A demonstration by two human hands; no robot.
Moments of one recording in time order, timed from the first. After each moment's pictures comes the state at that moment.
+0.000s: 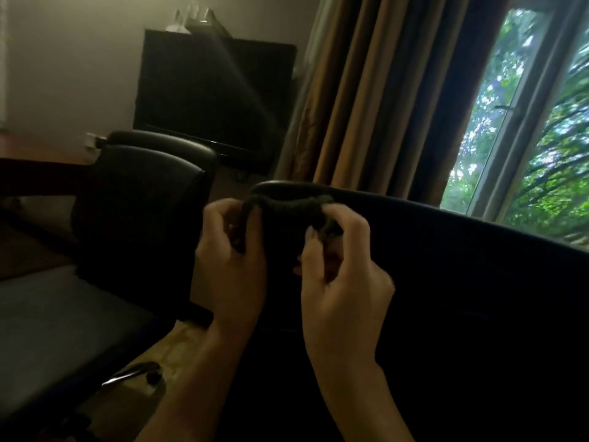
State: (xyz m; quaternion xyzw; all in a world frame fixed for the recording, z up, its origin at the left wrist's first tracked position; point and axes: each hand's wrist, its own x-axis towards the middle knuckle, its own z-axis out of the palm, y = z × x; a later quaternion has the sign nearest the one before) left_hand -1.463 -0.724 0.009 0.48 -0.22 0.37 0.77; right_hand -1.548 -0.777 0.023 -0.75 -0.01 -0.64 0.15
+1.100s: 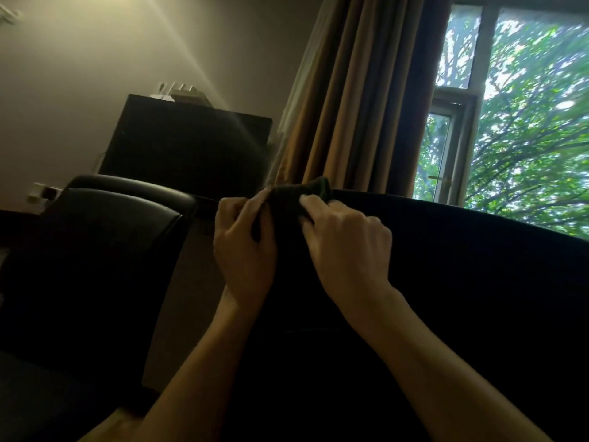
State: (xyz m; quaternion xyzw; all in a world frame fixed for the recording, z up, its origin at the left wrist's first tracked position) left_hand -1.380 -0.738 0.001 0.43 -0.29 0.52 0.68; right_hand -1.512 -0.779 0.046 -0.76 0.07 -0.58 -0.28
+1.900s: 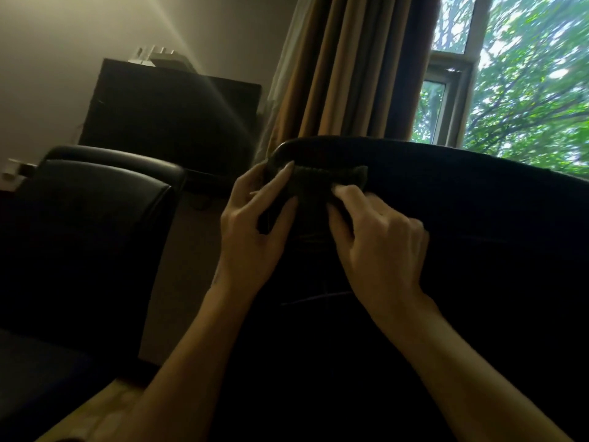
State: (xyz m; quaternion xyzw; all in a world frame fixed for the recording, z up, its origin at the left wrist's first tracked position) left_hand -1.401 -0.732 -0.036 0.39 -0.46 0.47 0.64; right_hand -1.533 -0.815 -0.006 -0.72 0.02 -0.65 -0.22
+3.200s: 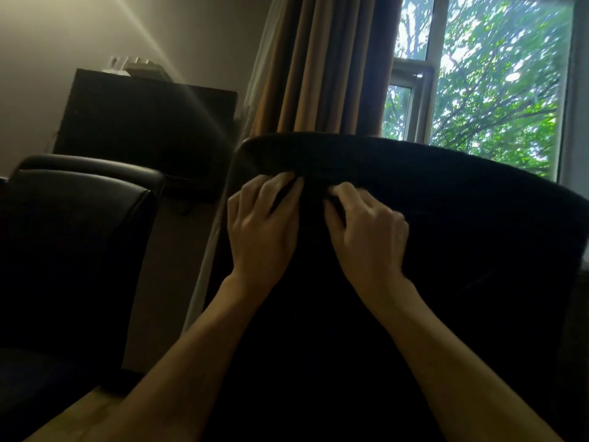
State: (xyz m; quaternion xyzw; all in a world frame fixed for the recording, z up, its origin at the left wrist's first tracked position) left_hand -1.436 -0.764 -0.043 0.44 -0.36 0.68 0.46; right_hand -1.568 -0.832 -0.013 -0.69 0.05 -0.69 -0.21
